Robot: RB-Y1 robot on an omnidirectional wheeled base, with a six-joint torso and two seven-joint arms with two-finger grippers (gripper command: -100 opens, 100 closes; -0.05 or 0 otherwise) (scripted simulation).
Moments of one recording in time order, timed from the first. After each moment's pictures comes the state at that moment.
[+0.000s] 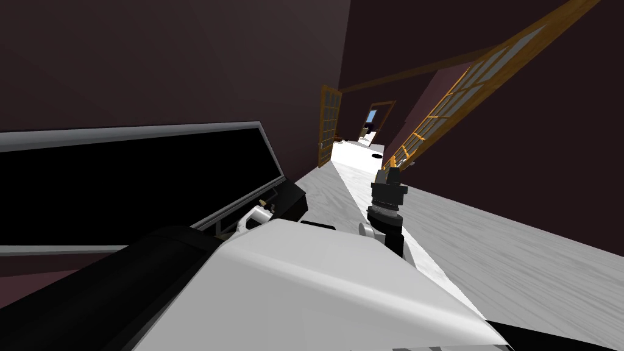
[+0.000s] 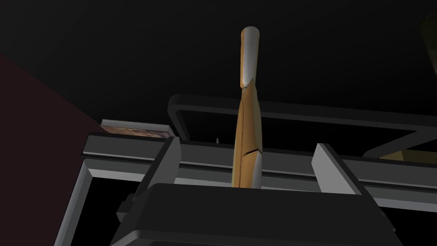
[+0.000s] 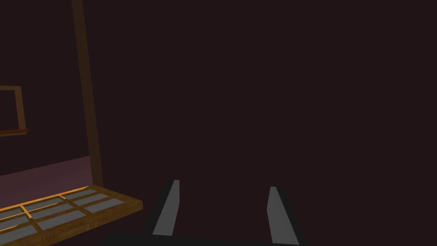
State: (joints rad) left arm 0.45 0.58 -0.07 -1.88 -0.08 1.12 -0.23; right arm 0.53 -0.01 0.06 -2.35 0.10 -0.54 0.06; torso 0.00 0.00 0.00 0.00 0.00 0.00
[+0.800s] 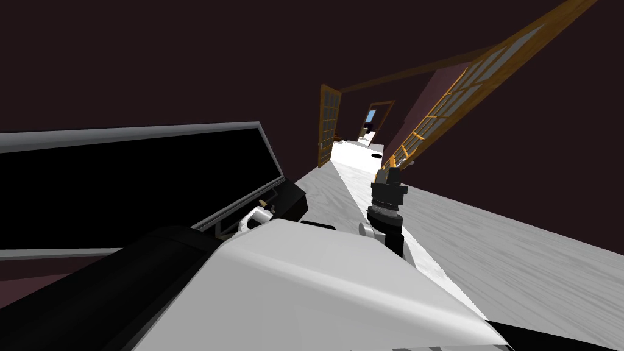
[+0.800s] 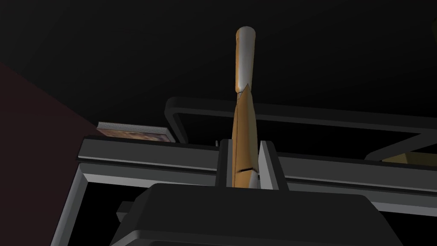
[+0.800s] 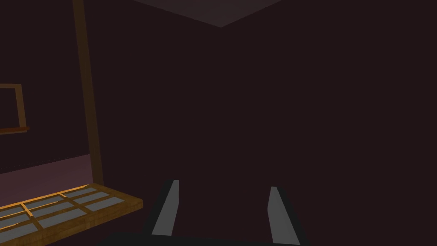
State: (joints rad) left arm 0.43 0.56 -0.07 -1.81 -0.09 1.07 -0.23; right arm 0.53 -0.01 0.06 -2.35 0.10 -0.54 0.06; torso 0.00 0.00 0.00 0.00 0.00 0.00
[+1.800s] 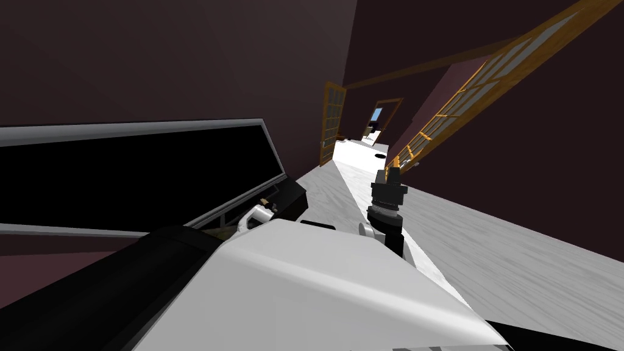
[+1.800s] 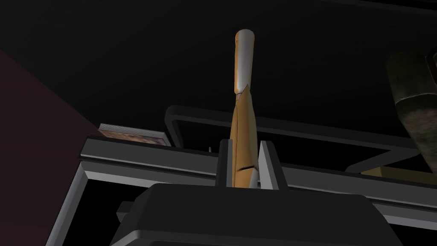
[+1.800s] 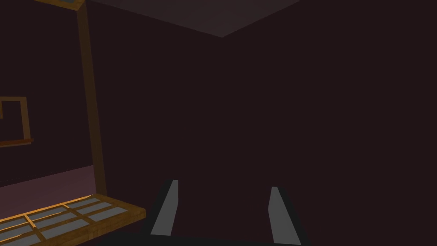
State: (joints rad) left arm 0.45 0.56 -0.08 -1.94 -0.06 1.16 -0.22; right arm 0.53 -0.01 0.06 -2.35 0.10 -0.54 0.06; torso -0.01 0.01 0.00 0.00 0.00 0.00
